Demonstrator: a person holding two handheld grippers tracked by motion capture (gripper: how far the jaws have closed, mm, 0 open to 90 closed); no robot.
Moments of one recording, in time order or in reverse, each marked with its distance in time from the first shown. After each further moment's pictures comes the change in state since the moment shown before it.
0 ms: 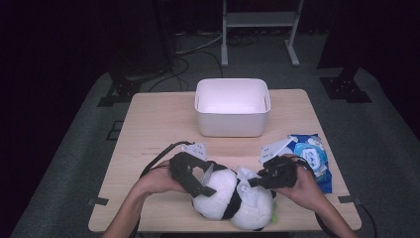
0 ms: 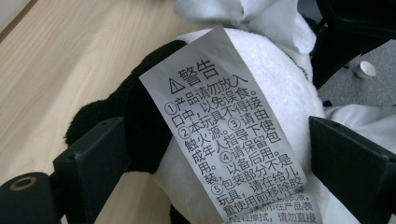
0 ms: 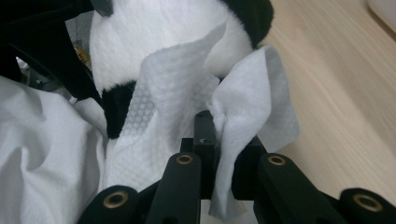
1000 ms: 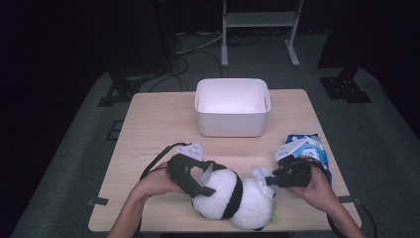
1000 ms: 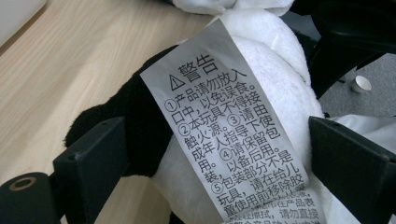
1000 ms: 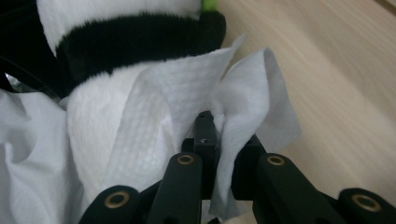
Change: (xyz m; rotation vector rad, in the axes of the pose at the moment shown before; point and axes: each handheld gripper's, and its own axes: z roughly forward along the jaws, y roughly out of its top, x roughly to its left) left arm 0.002 -0.010 0.000 -0.078 -0.006 0.001; right arm -0.023 -0.033 -0.013 0.013 -0.036 0.113
